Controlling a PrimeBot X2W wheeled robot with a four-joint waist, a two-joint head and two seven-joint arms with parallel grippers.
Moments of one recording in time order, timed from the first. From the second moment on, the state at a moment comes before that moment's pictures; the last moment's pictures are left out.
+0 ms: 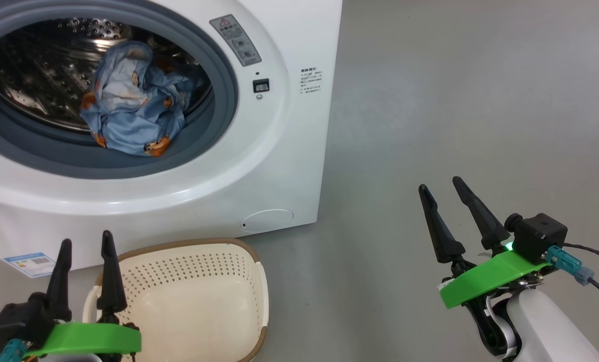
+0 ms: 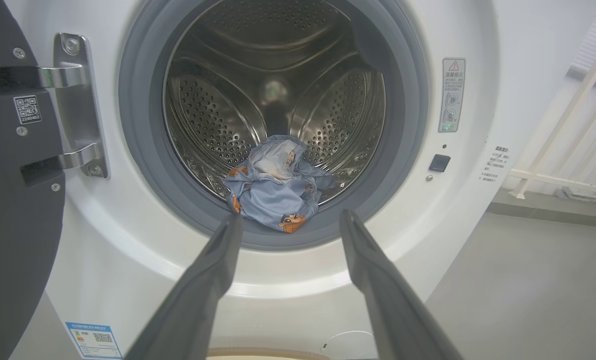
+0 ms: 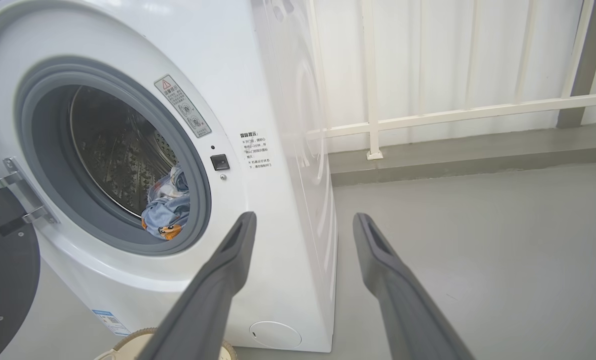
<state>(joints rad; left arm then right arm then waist) -0.16 0.07 0.08 0.27 -0.32 -0.12 -0.26 -0.29 -0.16 0.28 0.31 0.47 0.13 -0.25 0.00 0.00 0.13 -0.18</state>
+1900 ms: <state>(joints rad) -1.20 0.30 0.05 1.15 -0.31 0.01 -0.01 -0.39 -0.06 0.27 0.24 0.44 0.13 -0.25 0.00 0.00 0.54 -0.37</state>
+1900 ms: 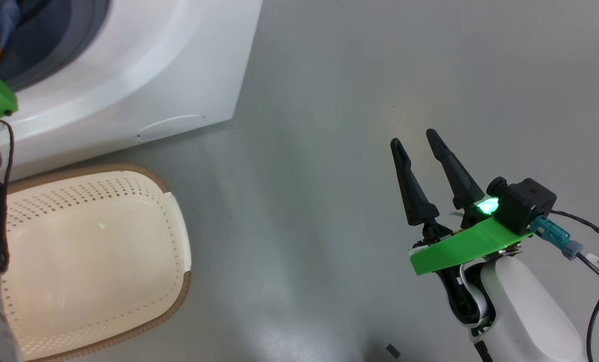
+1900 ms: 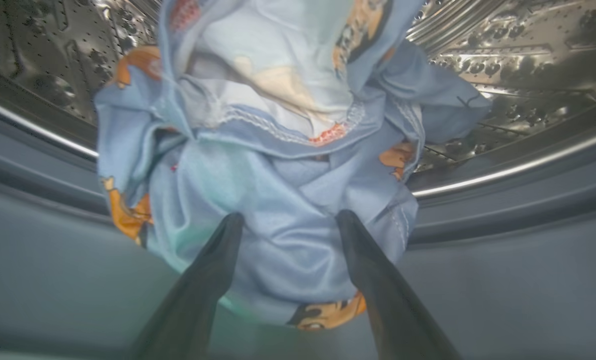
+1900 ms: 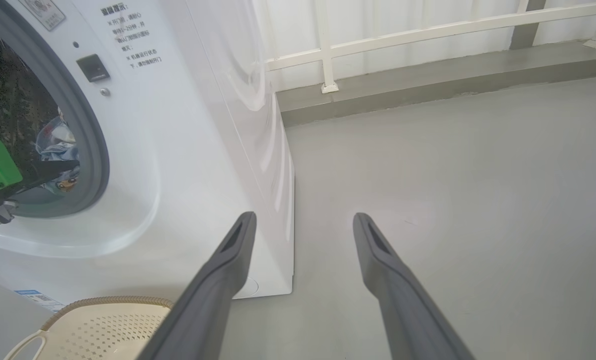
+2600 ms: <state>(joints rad) -1.39 0.36 -0.04 1.21 -0.25 -0.05 -0.13 -0.39 -0.05 0.29 0.21 0.44 0.13 -0.25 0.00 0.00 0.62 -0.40</state>
